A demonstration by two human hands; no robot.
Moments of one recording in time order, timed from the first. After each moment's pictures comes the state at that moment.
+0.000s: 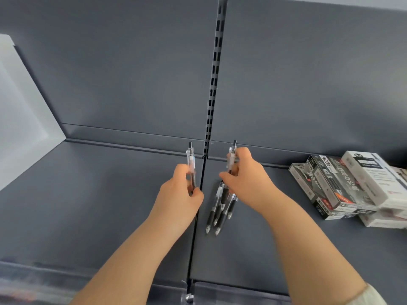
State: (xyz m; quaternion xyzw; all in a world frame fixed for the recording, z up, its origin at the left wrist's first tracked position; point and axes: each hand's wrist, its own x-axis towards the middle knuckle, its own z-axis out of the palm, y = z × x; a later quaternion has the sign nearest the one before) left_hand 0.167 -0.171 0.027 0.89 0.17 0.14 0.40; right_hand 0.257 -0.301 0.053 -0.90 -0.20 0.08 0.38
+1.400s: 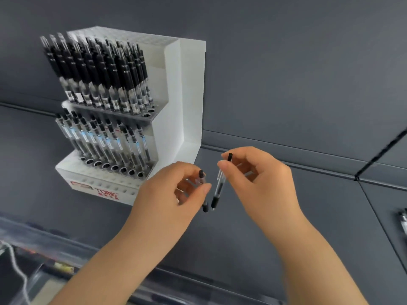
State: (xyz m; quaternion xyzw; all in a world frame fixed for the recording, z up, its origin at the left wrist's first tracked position) left_hand 0.010 0.166 0.078 0.85 0.16 0.25 0.43; right_hand 0.103 0.045 0.089 -0.80 -0.29 -0.02 0.53
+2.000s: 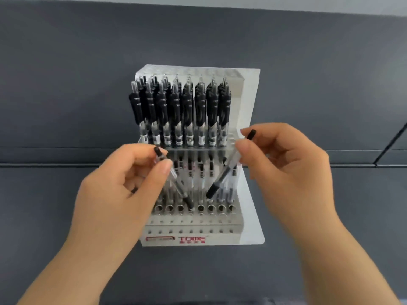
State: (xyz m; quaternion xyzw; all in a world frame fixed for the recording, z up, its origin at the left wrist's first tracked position) left_hand -0.043 0.386 0.117 0.83 0.06 0.33 0.44; right_hand 0.027 0.214 0.127 -0.72 -0.23 -0.18 0.63
